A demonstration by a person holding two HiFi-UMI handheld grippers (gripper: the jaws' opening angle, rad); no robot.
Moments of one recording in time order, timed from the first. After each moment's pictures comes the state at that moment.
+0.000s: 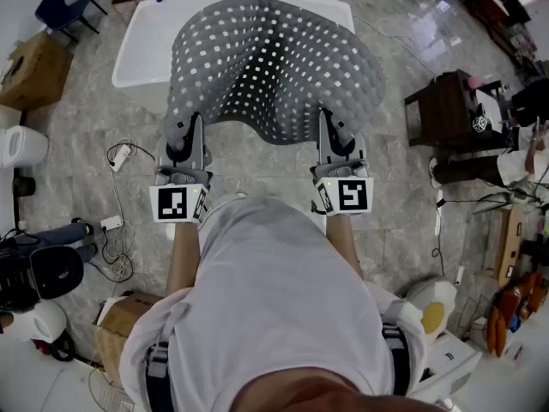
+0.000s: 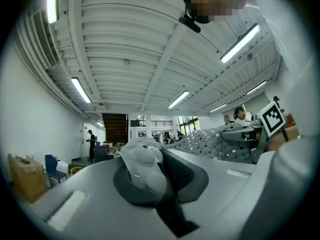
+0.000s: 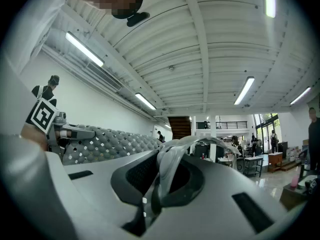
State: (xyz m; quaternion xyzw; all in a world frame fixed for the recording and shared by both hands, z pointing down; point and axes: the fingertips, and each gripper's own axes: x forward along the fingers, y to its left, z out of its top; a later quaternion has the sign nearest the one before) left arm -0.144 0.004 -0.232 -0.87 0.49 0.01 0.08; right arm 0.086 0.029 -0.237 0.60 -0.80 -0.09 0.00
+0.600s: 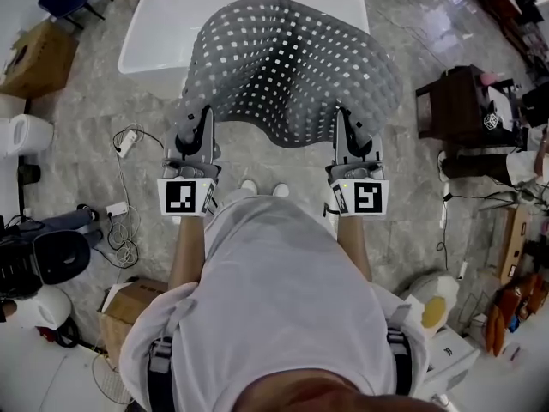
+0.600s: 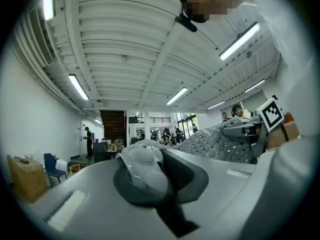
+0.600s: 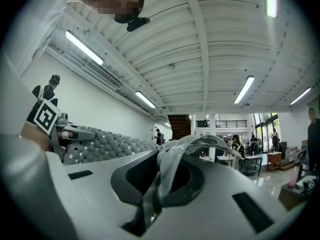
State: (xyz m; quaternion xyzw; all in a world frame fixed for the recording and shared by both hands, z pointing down) left arm -0.142 0.004 -0.221 -0.87 0.48 -0.01 0.08; right arm 0.093 0.039 -0.232 0.60 -0.79 -0.09 0.01
